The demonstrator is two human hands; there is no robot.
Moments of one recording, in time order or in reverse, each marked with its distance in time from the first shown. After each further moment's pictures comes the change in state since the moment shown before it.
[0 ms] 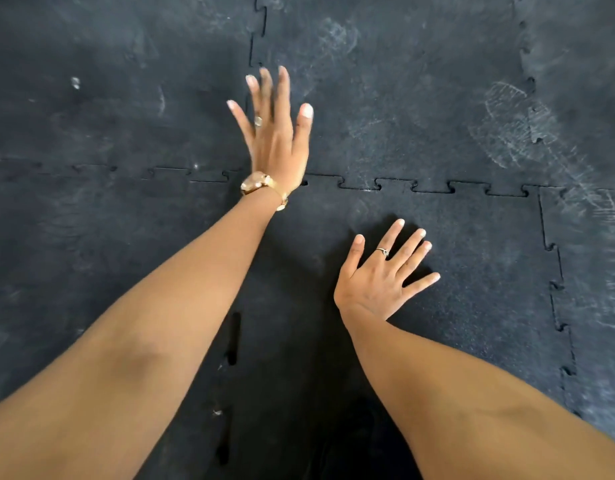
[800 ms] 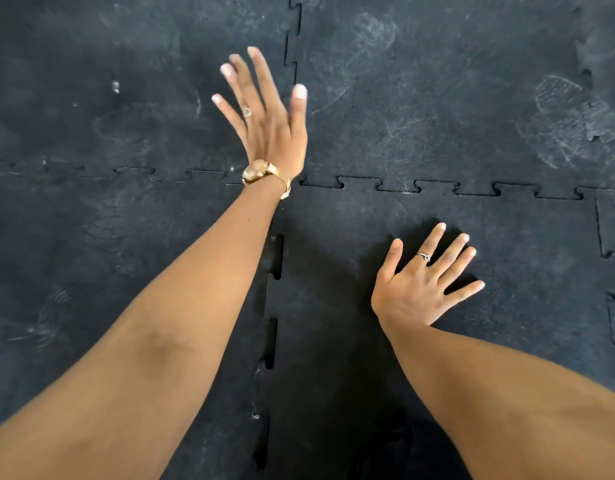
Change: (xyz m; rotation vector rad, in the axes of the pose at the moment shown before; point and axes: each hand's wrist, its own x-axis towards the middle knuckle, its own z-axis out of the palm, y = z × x) left_hand 0.021 -0.047 -0.013 0.160 0.139 -0.163; right_hand 0.001 0.002 0.007 -0.004 0.039 0.018
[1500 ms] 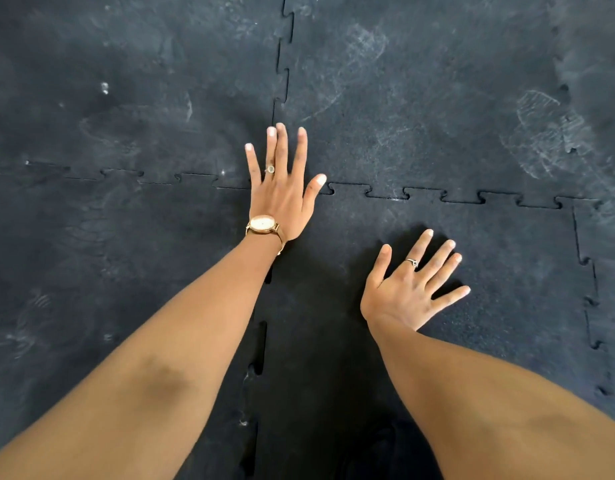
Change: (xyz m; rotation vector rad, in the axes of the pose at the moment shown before) left_hand -0.069 -0.018 0.000 0.387 -0.320 0.320; right_hand 0.000 -0.001 -0.002 -0.012 -0.017 0.010
